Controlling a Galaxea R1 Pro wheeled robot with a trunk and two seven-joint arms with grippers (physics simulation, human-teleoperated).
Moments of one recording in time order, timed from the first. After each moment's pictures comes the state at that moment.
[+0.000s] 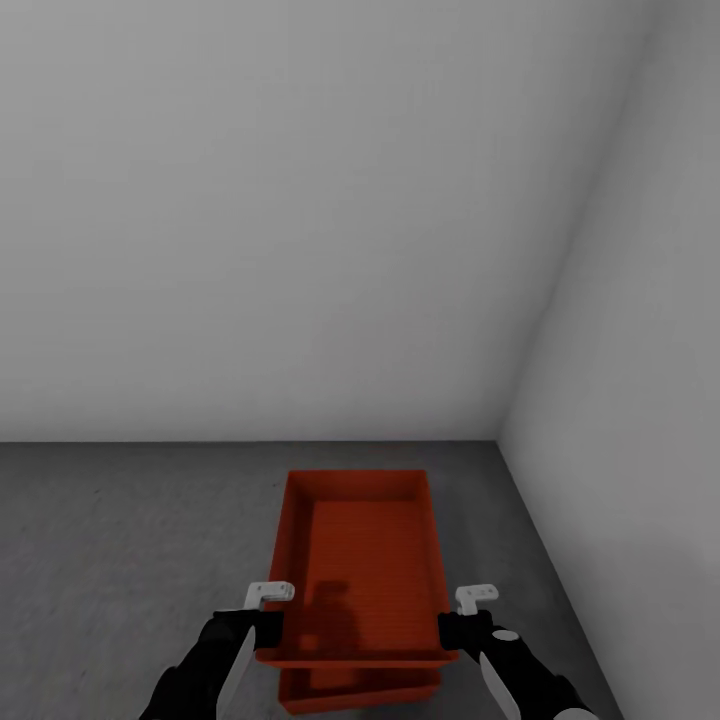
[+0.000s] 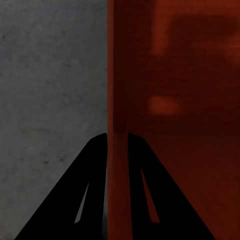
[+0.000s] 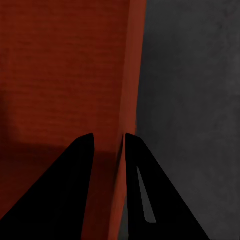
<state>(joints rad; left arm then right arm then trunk) -0.42 -0.12 0.08 -0.72 -0.10 0.53 0.04 -0.49 0.03 0.04 -0.42 0.01 0.11 0.10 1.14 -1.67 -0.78</state>
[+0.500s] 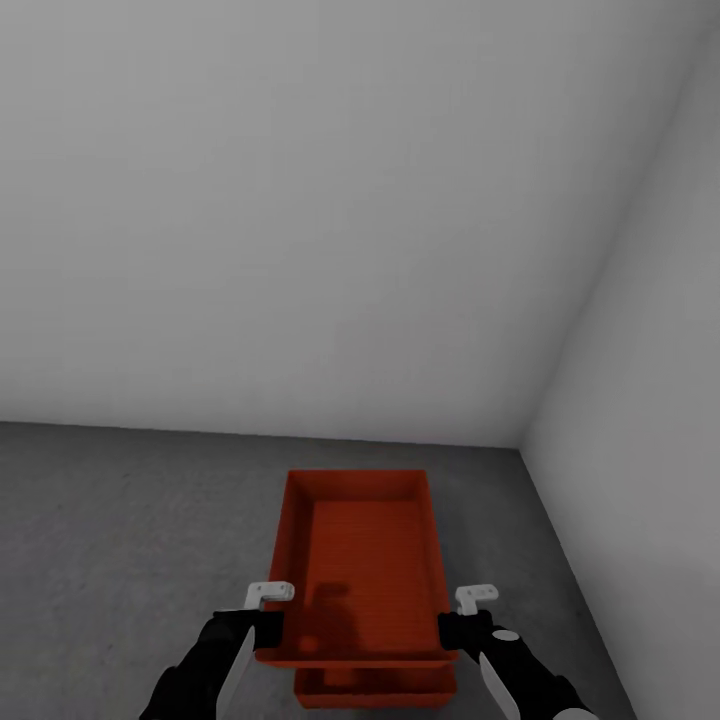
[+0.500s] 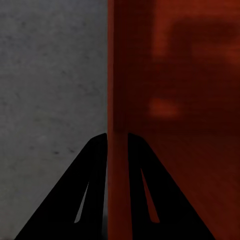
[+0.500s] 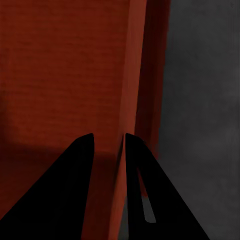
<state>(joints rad) -0.42 -0.12 0.08 -0.72 -0.09 0.53 0.04 -0.49 0.03 0.04 -0.42 0.01 0.11 0.10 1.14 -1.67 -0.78</state>
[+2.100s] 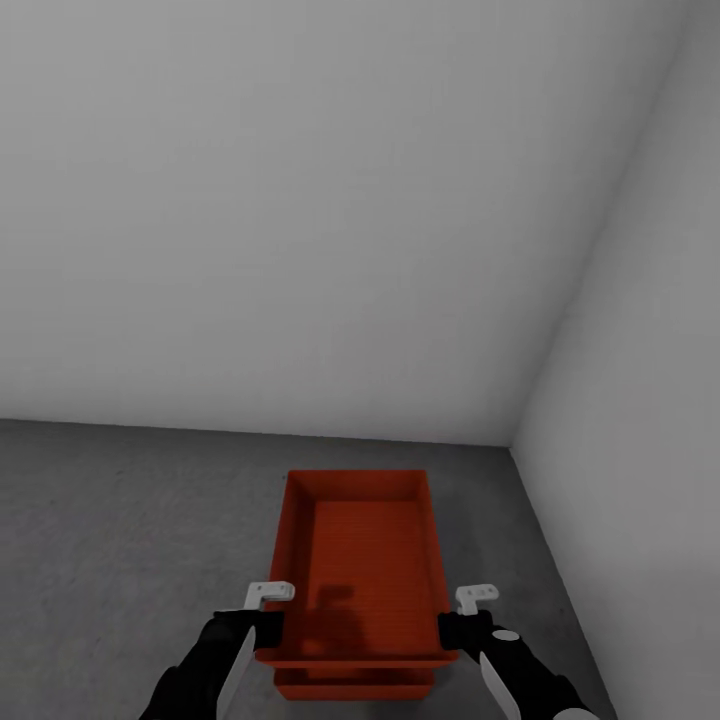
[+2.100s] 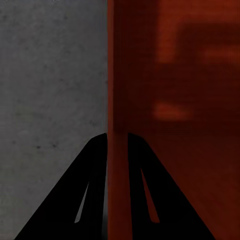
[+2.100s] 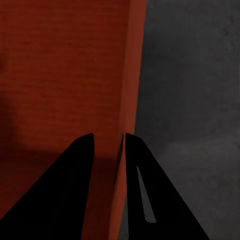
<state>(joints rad) -0.42 -0.12 0.08 -0.72 -0.10 0.53 0.04 -0.49 0.03 0.05 -0.42 0.01 0.11 0.10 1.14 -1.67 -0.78</state>
